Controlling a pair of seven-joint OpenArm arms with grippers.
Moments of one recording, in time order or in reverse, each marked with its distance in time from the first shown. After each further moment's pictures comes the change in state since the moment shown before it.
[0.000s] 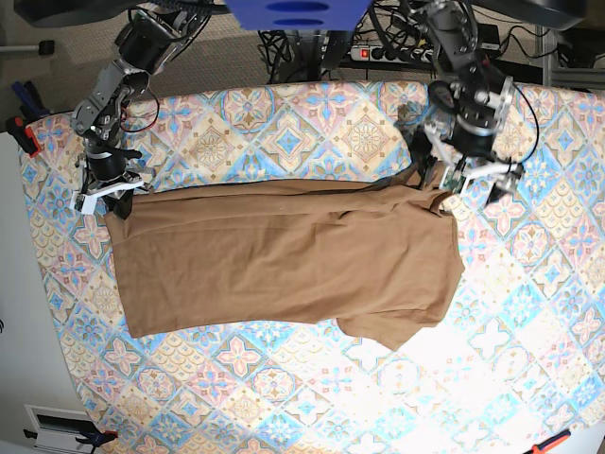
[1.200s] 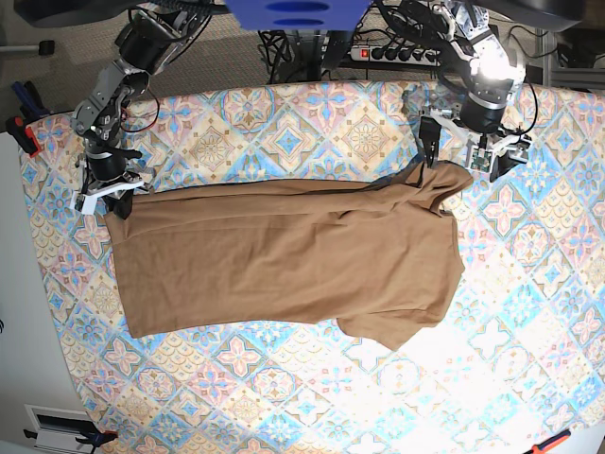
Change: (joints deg) left arm 3.5 1.3 -7.6 -2.0 -16.2 0.0 0.7; right arm 0.0 0.0 0.0 0.0 -0.2 0.0 0.0
